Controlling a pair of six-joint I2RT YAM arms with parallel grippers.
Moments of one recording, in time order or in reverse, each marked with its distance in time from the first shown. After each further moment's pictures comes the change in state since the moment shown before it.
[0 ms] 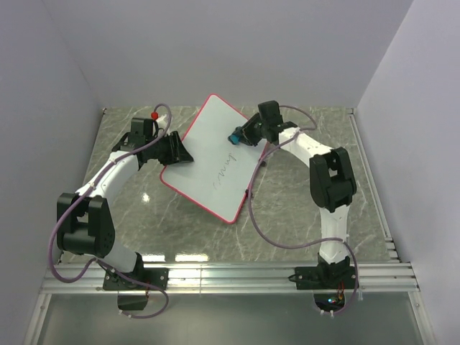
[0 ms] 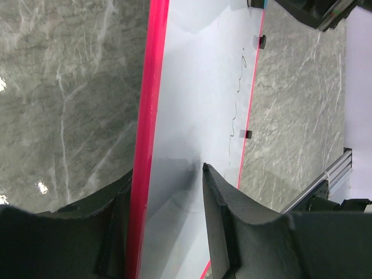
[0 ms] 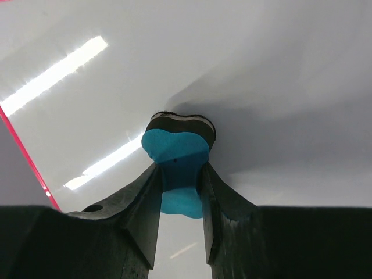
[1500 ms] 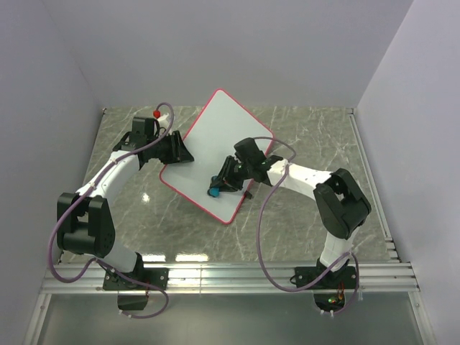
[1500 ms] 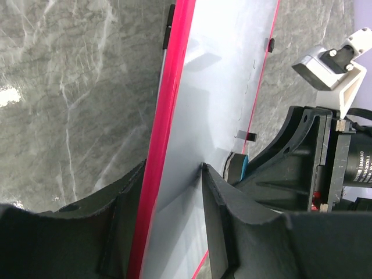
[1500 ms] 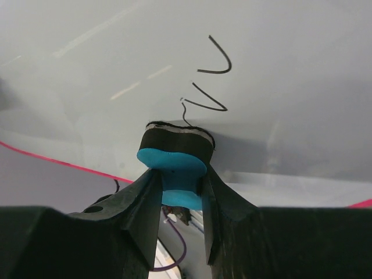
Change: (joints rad) left arm -0.012 0.000 0.007 0.005 -0.011 0.045; right arm 0.291 -0.312 -0.481 0.080 -0.147 -0.097
